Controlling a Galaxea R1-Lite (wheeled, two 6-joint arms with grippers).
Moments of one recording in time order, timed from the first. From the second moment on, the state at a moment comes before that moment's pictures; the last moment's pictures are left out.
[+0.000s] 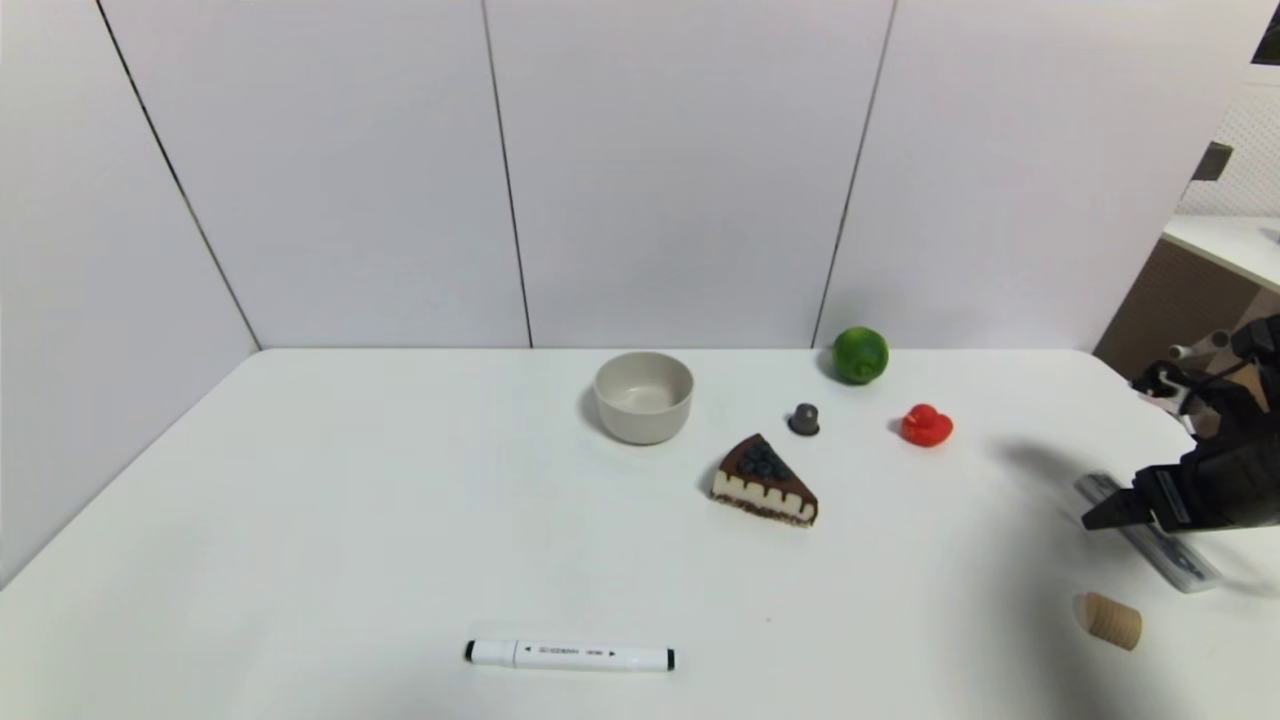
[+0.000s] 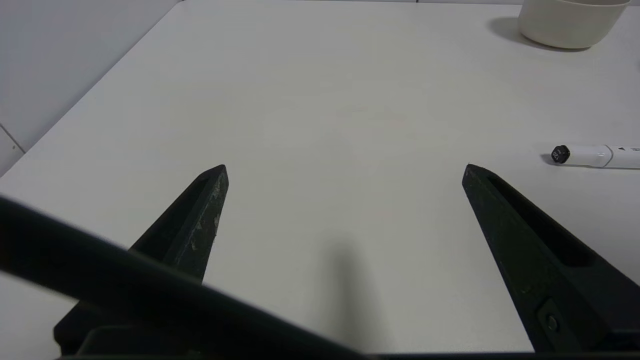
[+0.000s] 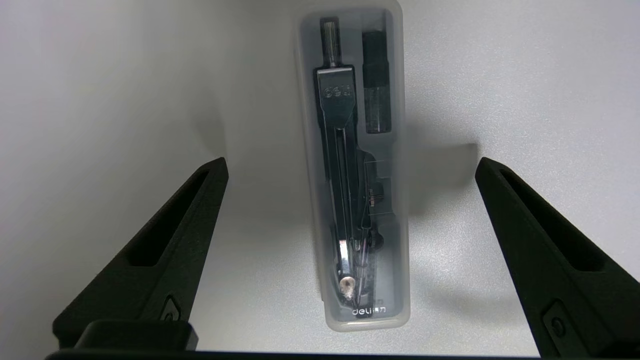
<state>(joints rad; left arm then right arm) -0.01 0.00 0.00 0.00 0.02 -0.03 -0.35 1.81 -1.06 0.33 0.12 -0.35</state>
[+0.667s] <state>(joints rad) -0.01 0.00 0.00 0.00 0.02 -0.03 -0.36 1.82 -1.05 0.31 0.11 -0.35</state>
